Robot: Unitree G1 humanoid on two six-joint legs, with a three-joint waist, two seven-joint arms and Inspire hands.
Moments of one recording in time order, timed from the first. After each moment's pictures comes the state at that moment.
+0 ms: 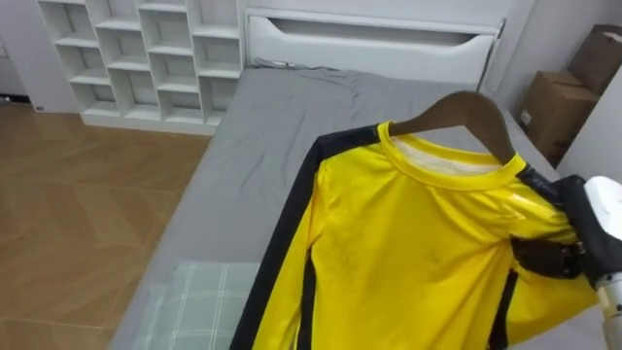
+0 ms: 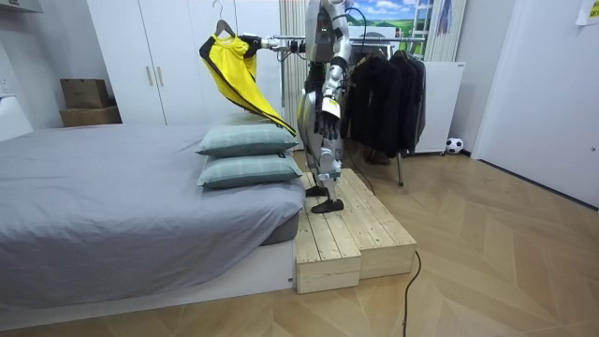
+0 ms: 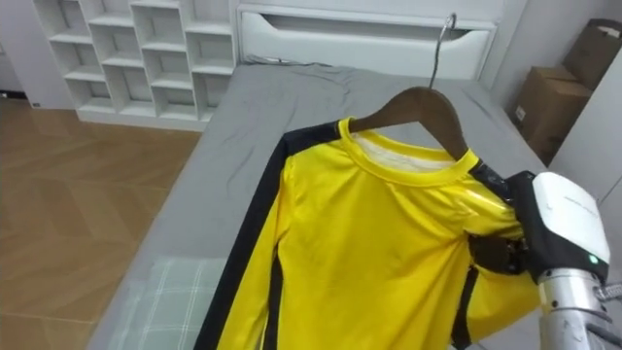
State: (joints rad) left arm 0.38 0.23 0.39 0.91 0.13 0.01 0.54; right arm 0.08 -0.40 -0.16 -0.07 -0.65 0.09 -0.11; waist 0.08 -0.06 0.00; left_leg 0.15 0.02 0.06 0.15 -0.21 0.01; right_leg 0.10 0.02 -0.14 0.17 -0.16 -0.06
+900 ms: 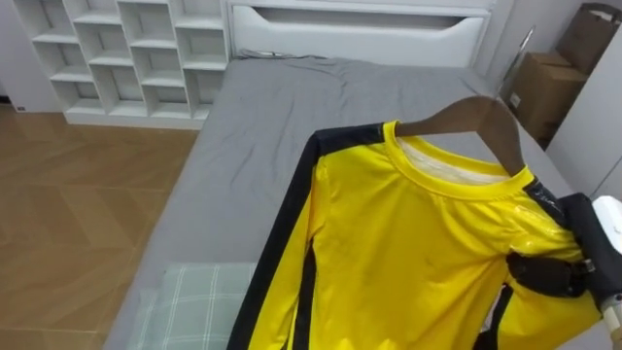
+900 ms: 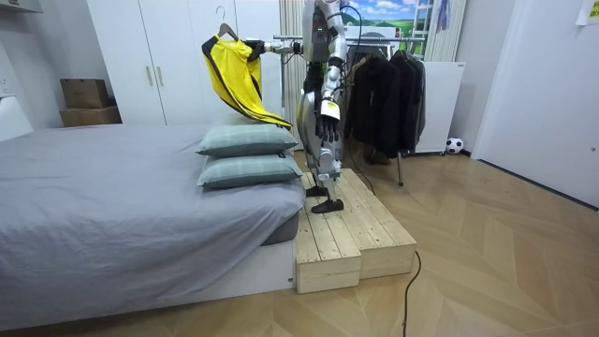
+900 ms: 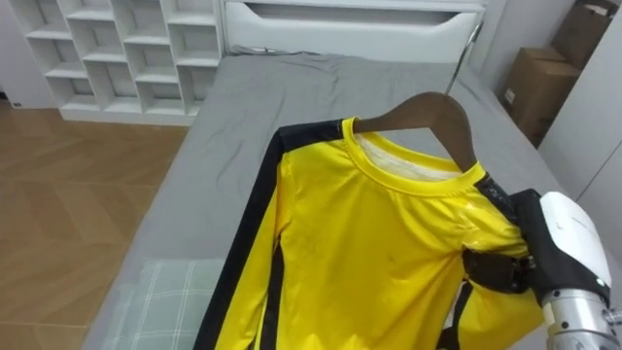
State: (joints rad) left arm 0.34 0.22 0.26 0.88 0.13 0.01 0.56; right arm 0.12 -0.39 -0.15 -0.08 -0.53 0.09 -0.06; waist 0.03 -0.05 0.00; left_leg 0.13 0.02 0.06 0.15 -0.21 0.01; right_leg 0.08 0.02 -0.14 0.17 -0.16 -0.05
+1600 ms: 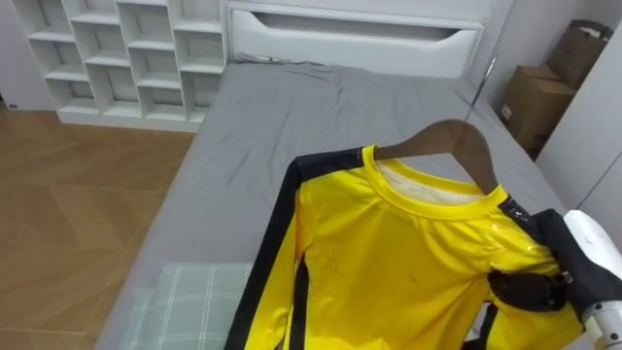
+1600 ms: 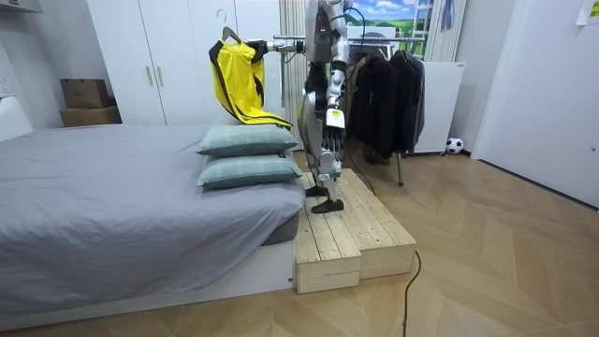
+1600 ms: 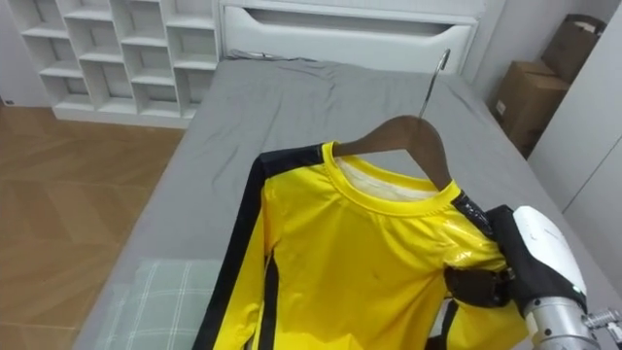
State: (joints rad) left arm 0.34 0.22 0.22 1.00 0.13 0.04 0.43; right arm 0.14 -0.37 -0.13 -0.11 -0.55 0.11 0.05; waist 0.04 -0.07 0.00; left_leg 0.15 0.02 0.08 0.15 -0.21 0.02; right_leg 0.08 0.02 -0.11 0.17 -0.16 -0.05
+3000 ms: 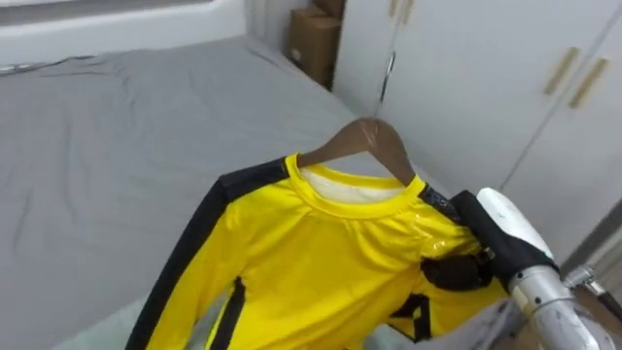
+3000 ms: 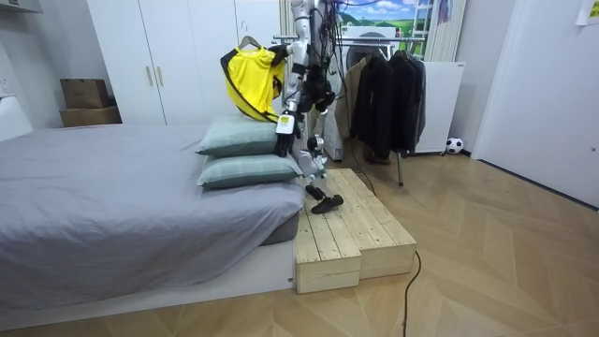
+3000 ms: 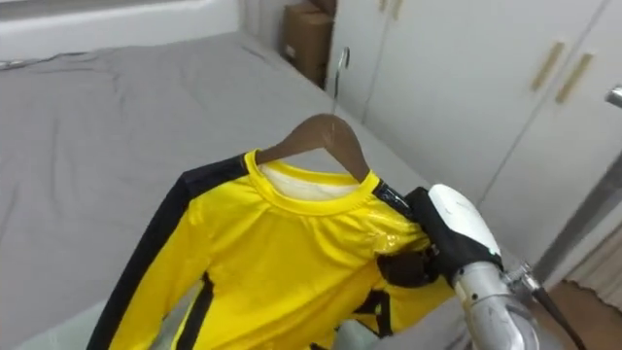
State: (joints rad) left arm 0.23 0.27 0.15 1.17 0.17 0.24 0.22; right arm -0.07 -0.35 0.07 -0.07 -0.55 0.13 0.14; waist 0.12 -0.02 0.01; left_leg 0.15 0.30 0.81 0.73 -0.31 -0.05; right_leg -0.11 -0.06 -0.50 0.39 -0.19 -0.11
